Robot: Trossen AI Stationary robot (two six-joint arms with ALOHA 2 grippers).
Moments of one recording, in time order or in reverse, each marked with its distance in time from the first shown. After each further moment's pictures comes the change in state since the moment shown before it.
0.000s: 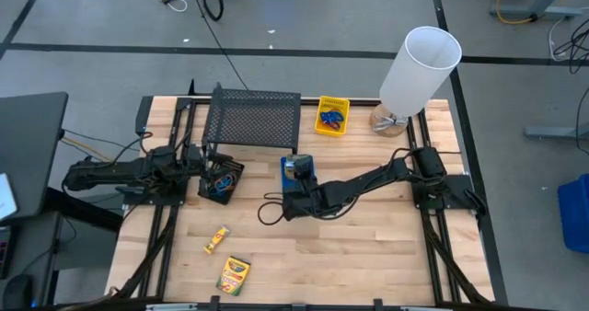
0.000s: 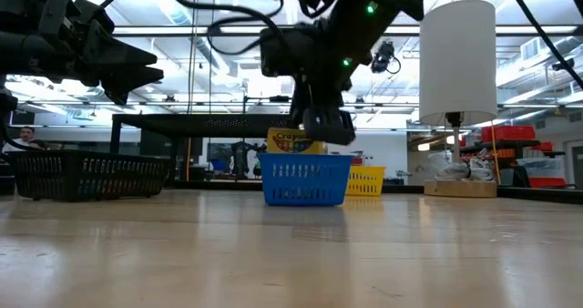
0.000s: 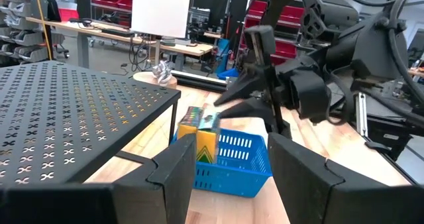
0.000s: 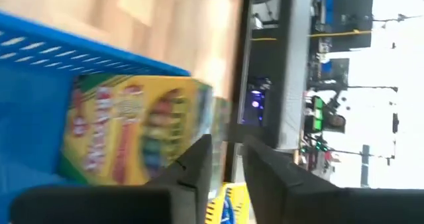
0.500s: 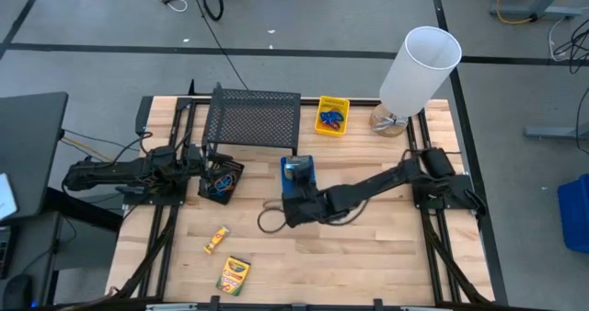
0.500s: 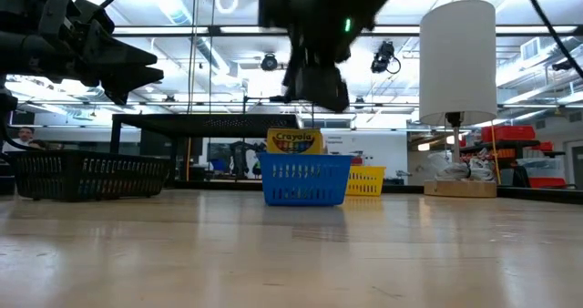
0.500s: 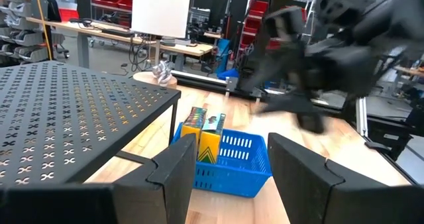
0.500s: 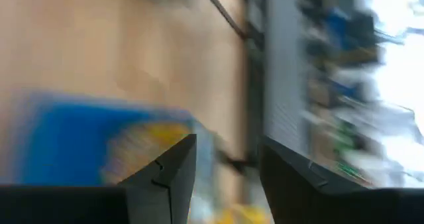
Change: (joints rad) left arm 0.000 0.000 0.000 0.000 0.000 0.000; right arm 0.062 -0.061 0.018 0.053 -0.066 0.016
